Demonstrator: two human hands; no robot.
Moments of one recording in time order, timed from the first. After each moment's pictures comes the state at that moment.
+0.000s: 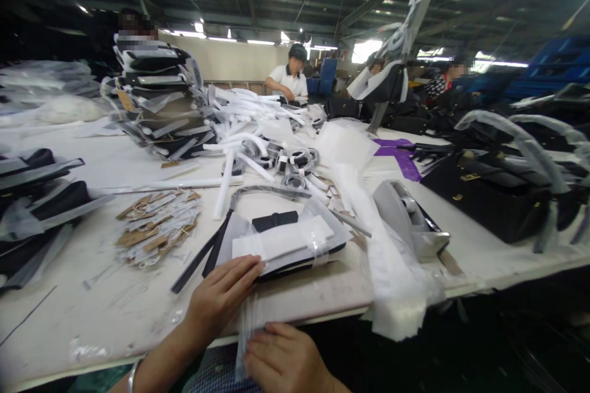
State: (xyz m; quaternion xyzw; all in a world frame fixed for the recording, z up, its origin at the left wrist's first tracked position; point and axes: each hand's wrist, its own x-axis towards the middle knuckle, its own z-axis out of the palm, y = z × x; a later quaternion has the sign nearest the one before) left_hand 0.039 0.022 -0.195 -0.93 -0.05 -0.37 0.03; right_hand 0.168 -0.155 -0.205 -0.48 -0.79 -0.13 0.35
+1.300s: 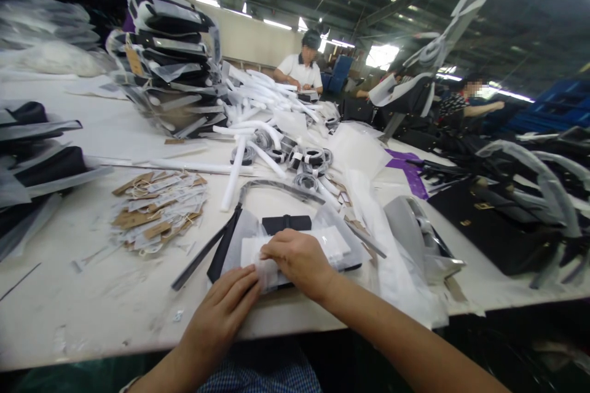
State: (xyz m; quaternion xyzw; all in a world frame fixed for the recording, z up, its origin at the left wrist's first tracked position) left_hand 0.023 0.006 -0.197 -0.91 -0.10 -0.41 0.01; right_hand 0.227 -0.036 -0.117 -0.58 -0.77 0.04 0.25
